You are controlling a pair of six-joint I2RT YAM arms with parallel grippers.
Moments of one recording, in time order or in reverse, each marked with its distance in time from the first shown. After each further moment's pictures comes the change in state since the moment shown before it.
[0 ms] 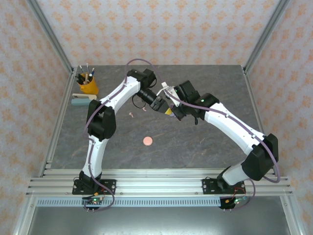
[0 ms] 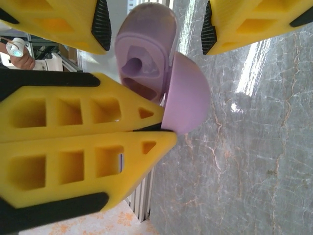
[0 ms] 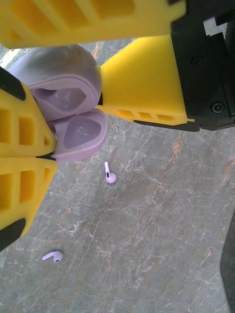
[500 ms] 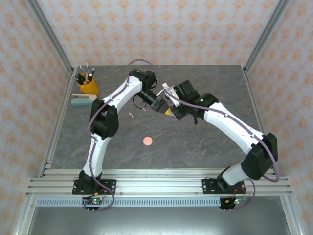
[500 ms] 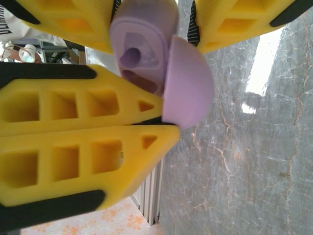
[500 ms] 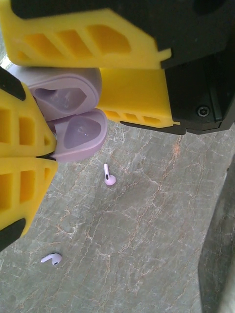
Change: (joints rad) left arm 0.000 0.061 0.061 -0.099 0.044 0.082; right arm 0.000 0.011 0.005 0.000 -0.009 0.000
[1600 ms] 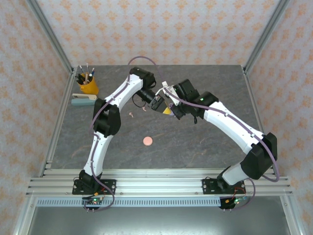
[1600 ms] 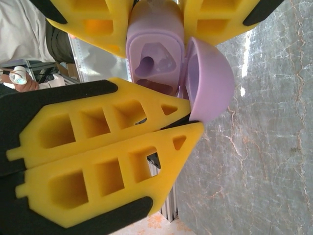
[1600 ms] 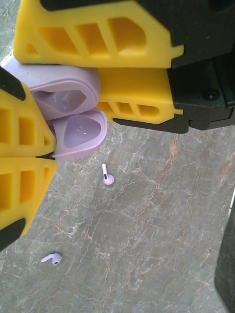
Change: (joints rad) left arm 0.013 0.079 0.124 -0.184 0.049 0.298; right arm 0.000 0.008 0.026 -0.013 0.003 0.021
